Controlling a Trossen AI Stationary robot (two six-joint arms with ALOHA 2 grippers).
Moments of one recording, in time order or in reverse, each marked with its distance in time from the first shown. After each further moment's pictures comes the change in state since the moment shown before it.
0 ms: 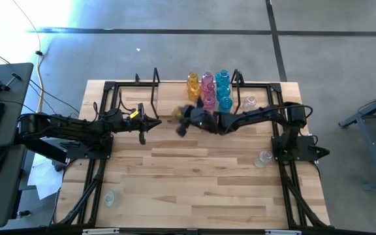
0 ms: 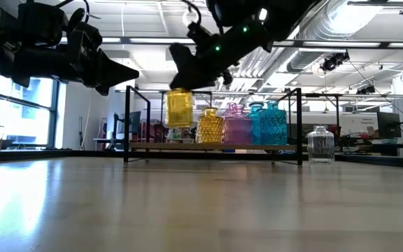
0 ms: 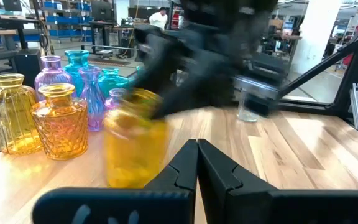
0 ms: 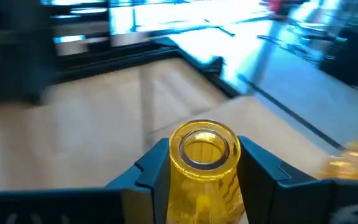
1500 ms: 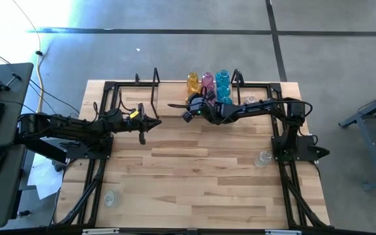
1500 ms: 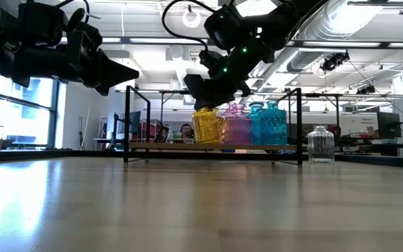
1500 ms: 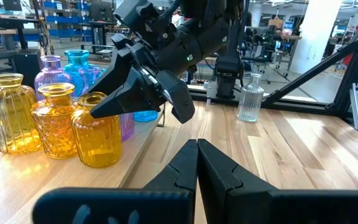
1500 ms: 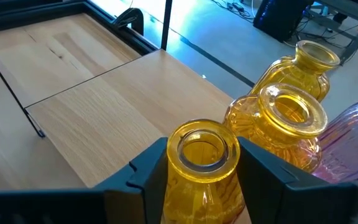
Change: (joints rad) left arm 0.000 0.000 0.000 -0.001 0.000 -0.001; right arm -0.136 0.007 0.002 -0.215 0.140 0.107
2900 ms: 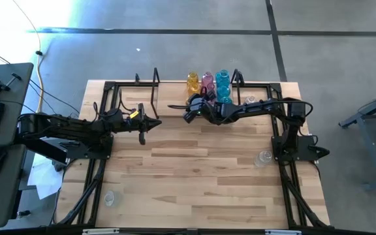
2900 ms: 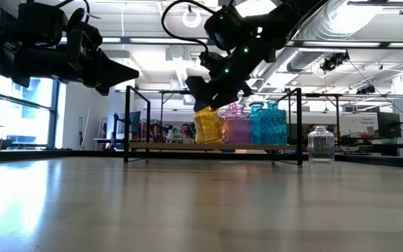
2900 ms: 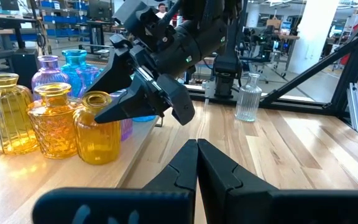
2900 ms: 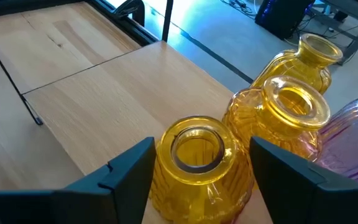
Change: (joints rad) left arm 0.000 0.000 0.000 0.000 0.008 -0.001; right arm 0.000 -0.003 -0.002 -0.042 -0.006 -0.013
